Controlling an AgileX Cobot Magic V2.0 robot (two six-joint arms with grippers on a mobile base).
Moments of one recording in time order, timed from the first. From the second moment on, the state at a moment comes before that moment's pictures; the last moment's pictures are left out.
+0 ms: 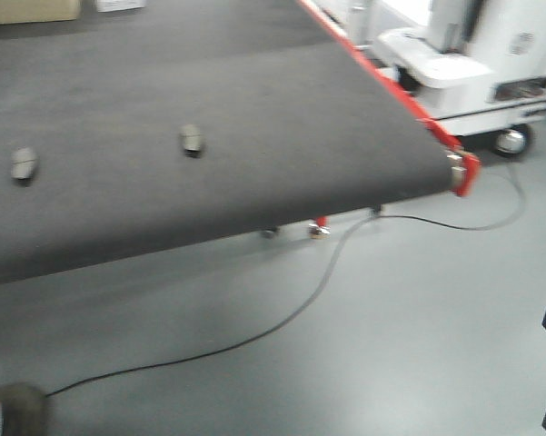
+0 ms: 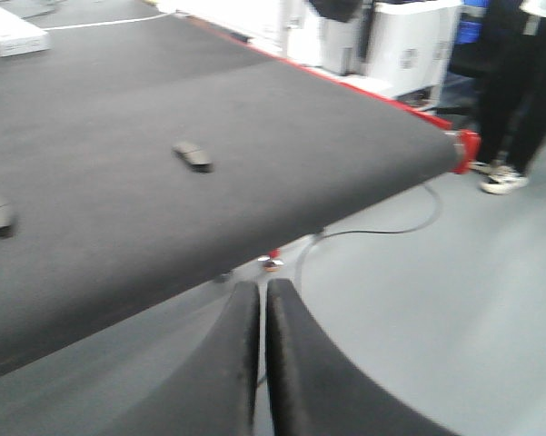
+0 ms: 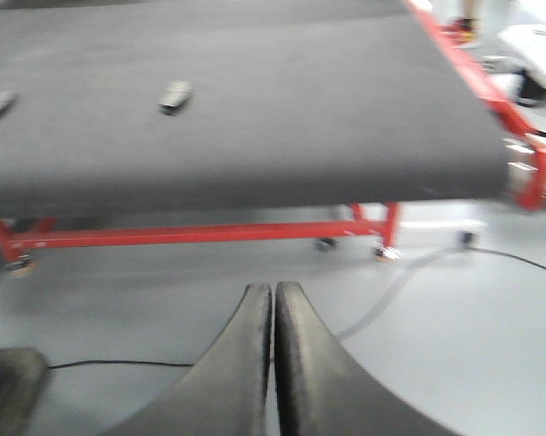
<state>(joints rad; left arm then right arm) -0.35 0.23 -0.59 0.01 0.70 -0.09 0.35 0.40 -0.38 -0.22 0.38 0.28</state>
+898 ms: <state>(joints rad) -0.35 0.23 -0.59 0.01 0.70 -0.09 0.35 0.40 -0.38 -0.22 0.38 0.28</state>
